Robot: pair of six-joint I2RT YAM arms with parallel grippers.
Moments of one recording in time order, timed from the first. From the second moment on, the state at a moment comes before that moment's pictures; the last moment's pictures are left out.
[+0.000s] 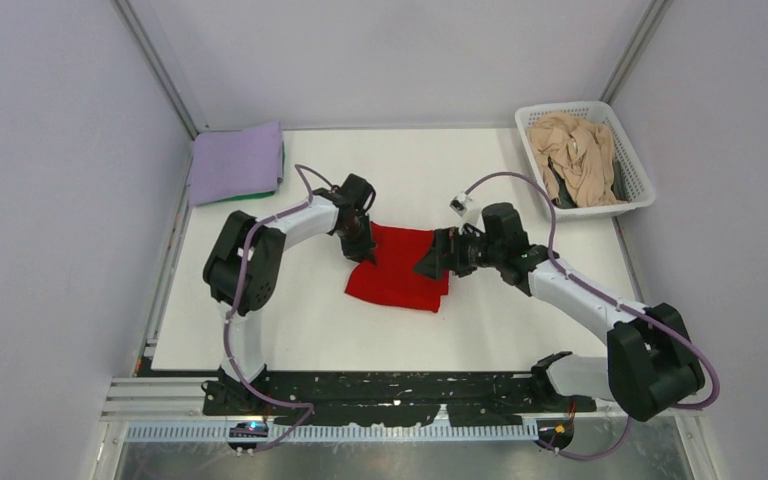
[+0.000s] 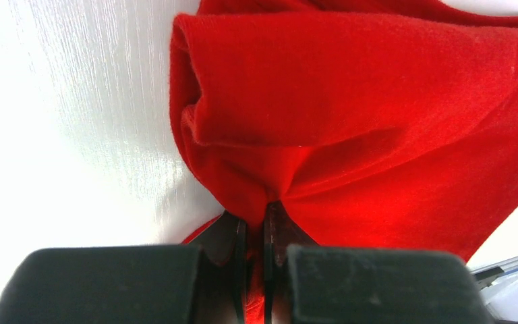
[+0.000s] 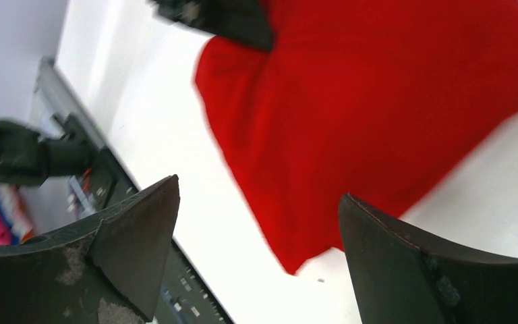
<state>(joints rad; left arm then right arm) -0.54 1.98 1.34 -0.62 0.17 -0.70 0.46 1.28 0.68 -0.04 -0.60 0.38</state>
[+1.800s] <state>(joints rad) -0.28 2.24 2.19 -0.89 -0.72 0.07 0.38 1.20 0.72 -0.19 -0.08 0.25</state>
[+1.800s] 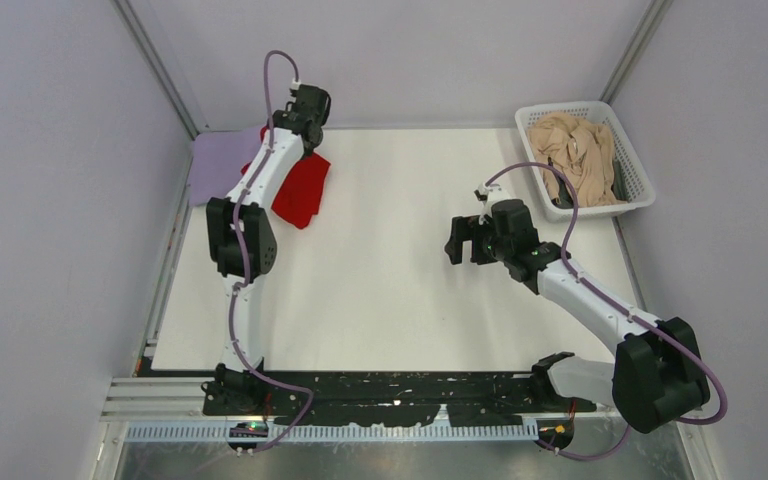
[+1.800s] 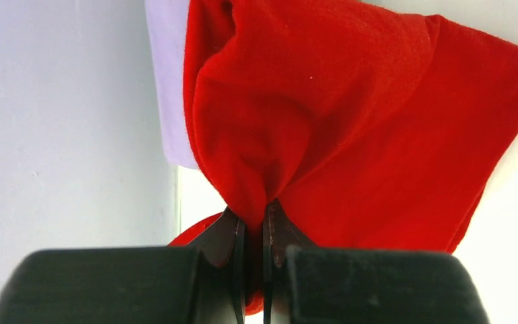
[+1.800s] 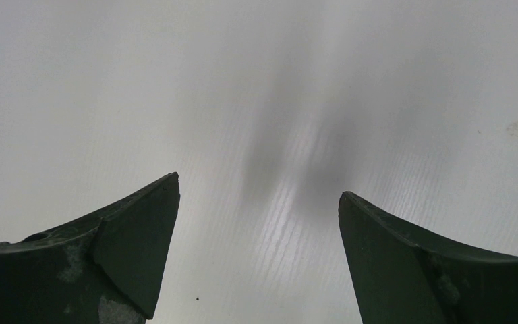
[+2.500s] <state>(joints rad) -0.24 2.21 2.29 -0.74 -0.68 0.25 0.38 1.22 0.74 -0.19 0.03 0.24</state>
